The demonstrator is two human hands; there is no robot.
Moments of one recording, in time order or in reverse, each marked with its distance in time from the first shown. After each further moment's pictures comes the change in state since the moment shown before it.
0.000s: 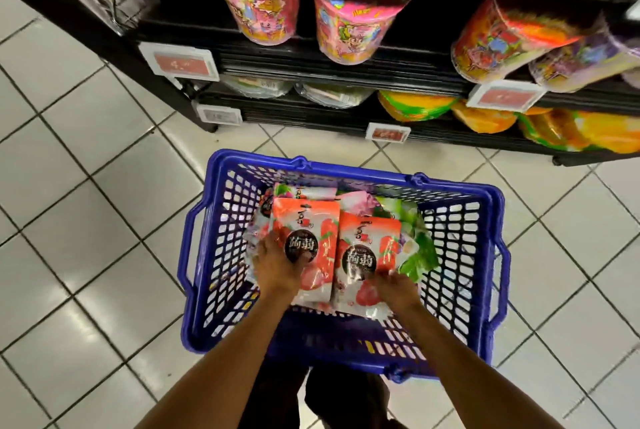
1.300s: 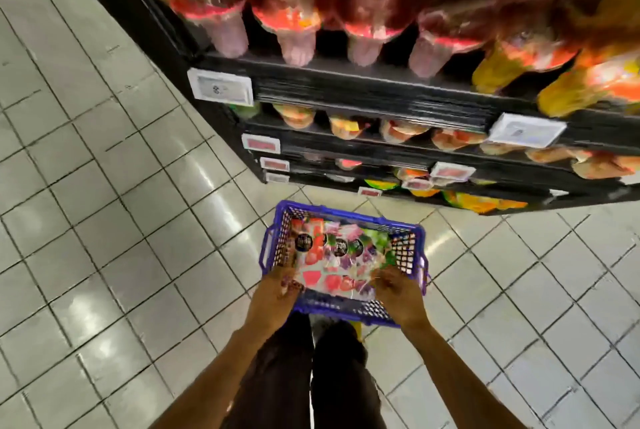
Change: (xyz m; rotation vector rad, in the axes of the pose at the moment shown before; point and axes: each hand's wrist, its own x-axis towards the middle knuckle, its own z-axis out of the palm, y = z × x) left_hand -0.267 0.066 -0.273 -0.211 -0.036 0.316; right_hand -0.381 -0.124 -0.124 0.011 0.128 -0.499
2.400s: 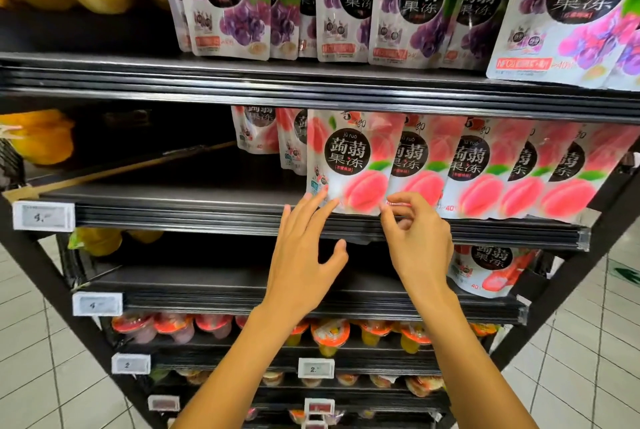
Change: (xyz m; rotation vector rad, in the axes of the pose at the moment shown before) left_hand -0.151 0.615 -0.058 0.156 0.579 1.192; right_hand -0.152 -0.316 -0.465 0.077 0.971 -0.850
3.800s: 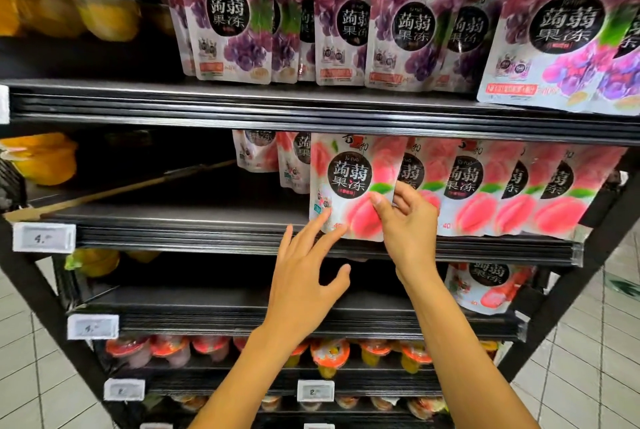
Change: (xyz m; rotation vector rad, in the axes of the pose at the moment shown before) left_hand -0.003 0.002 -0.003 0.031 -0.042 -0.008; right_hand 0.029 -0.024 0.008 0.597 -0.099 0.019
